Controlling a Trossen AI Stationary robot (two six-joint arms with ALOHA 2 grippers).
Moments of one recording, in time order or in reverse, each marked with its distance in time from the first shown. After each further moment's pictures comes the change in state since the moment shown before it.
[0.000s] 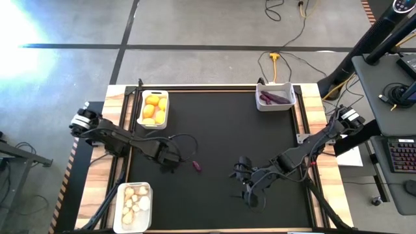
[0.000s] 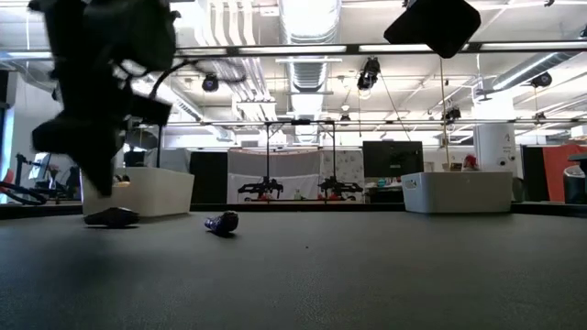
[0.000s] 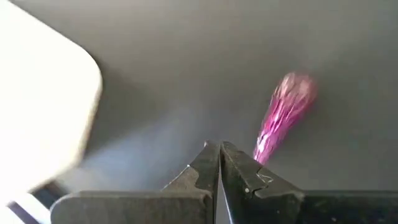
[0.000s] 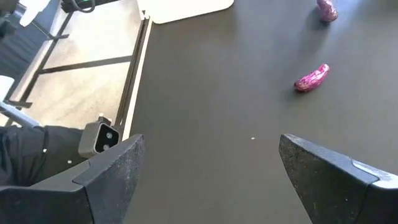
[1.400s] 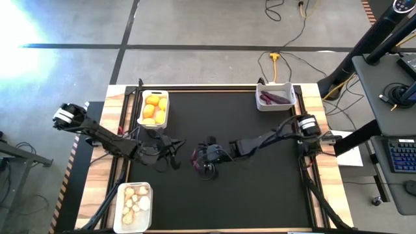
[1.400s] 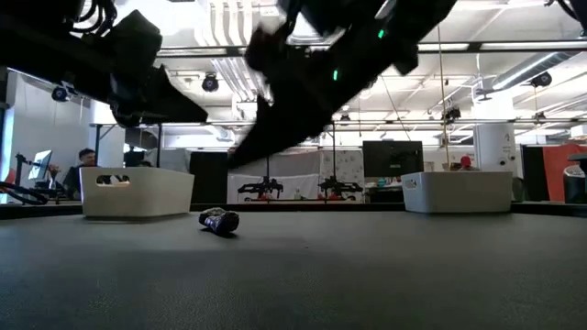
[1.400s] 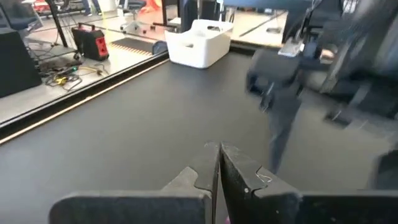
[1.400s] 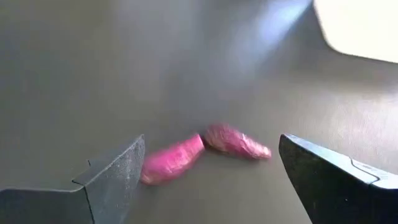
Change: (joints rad) left arm -0.105 -0.301 -0.529 1.524 -0.502 0.381; right arm -0.369 0.489 0.235 0.230 -0.042 -0.556
